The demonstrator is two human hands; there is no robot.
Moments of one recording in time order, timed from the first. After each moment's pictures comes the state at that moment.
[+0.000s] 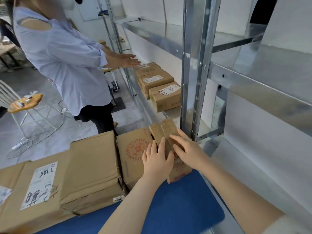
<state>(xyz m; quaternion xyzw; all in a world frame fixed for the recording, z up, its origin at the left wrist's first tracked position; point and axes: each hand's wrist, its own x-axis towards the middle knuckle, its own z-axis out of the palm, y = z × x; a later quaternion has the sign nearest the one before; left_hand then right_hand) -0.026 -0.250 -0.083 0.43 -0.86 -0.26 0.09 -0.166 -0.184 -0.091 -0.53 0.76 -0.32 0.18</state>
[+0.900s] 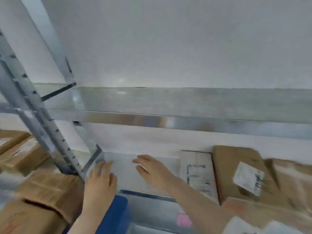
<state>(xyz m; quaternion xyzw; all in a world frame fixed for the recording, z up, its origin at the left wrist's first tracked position) -0.029 -0.110 -0.015 0.02 -0.96 -0.20 0.17 -0.088 0.082 -0.036 -0.25 0.91 -0.33 -0.02</state>
